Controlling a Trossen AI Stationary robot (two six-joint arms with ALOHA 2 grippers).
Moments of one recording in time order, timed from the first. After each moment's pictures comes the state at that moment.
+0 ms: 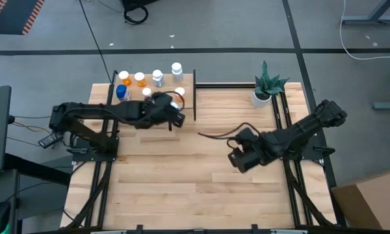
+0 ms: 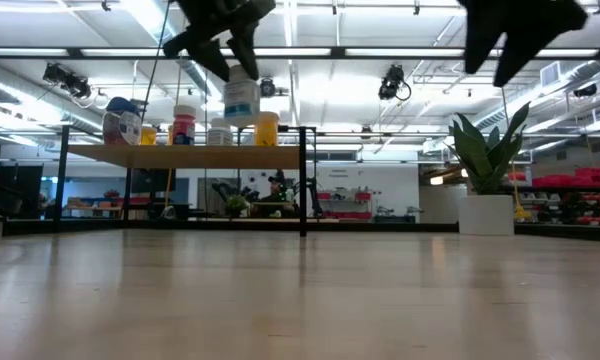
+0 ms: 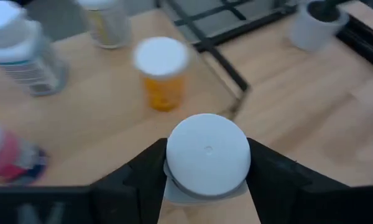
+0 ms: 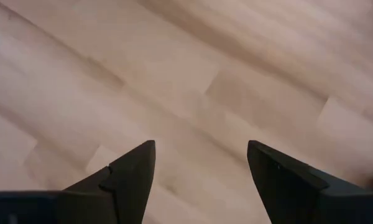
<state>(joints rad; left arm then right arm) 0.02 1.45 1.34 -0.81 -0.68 -0.81 0.47 1.49 1.33 -1.31 0.44 1.49</state>
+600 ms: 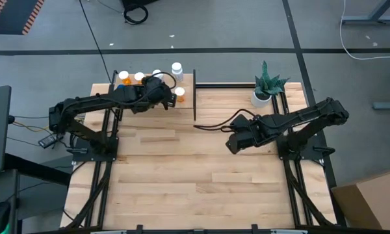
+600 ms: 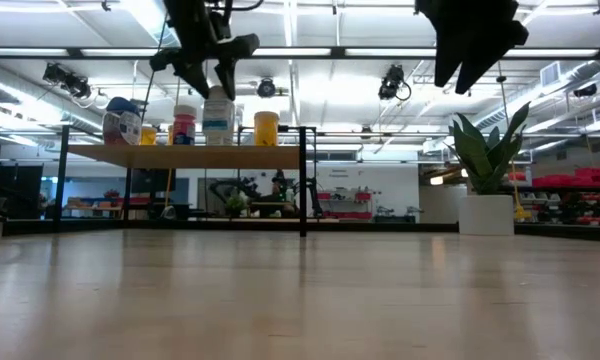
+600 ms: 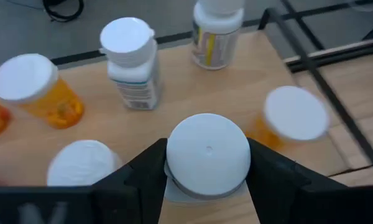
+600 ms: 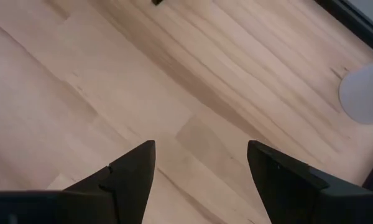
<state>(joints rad) 0.27 1.43 1.34 -0.90 -0.69 -0.85 0.26 1.44 1.33 -1.27 0.48 1.07</state>
